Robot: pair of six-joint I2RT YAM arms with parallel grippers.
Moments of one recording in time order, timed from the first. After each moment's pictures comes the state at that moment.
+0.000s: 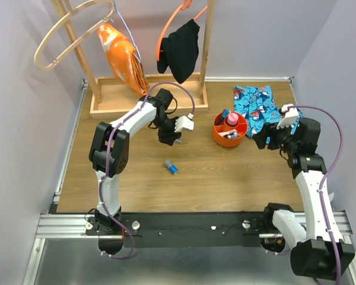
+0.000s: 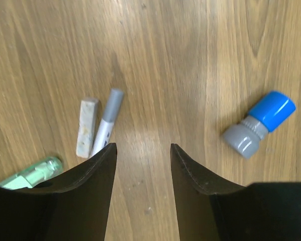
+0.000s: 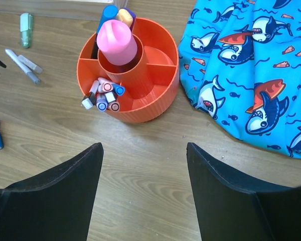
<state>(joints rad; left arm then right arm) -0.45 2.01 1.63 -0.97 0.58 1.15 -0.14 0.87 0.78 -0.40 -0.46 -0.08</state>
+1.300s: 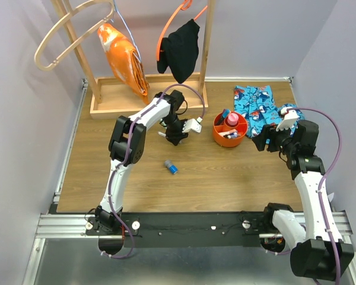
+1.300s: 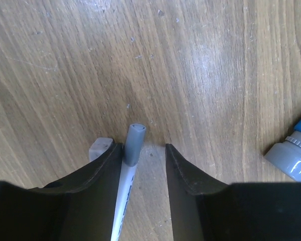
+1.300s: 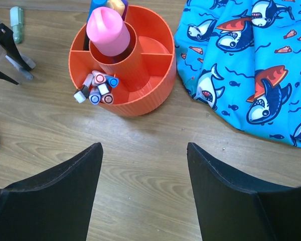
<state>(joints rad) -0.49 2.31 1.94 -1.15 0.52 1.25 -0.14 0.86 0.74 -0.40 -0.43 -0.06</state>
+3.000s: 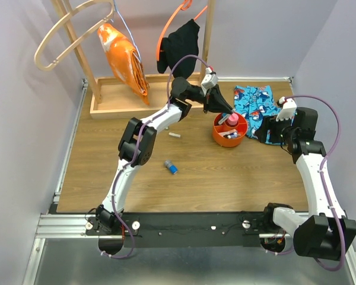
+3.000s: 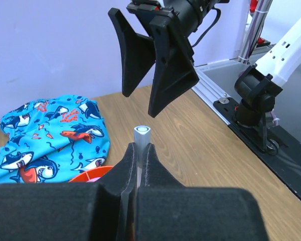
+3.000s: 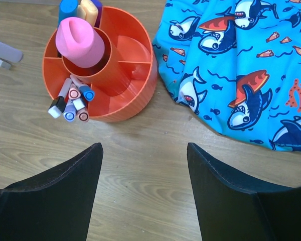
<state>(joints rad) -0.58 2.39 1.97 1.02 1.38 -0.62 -0.14 1.04 0.89 -0.46 -0.38 -0.12</state>
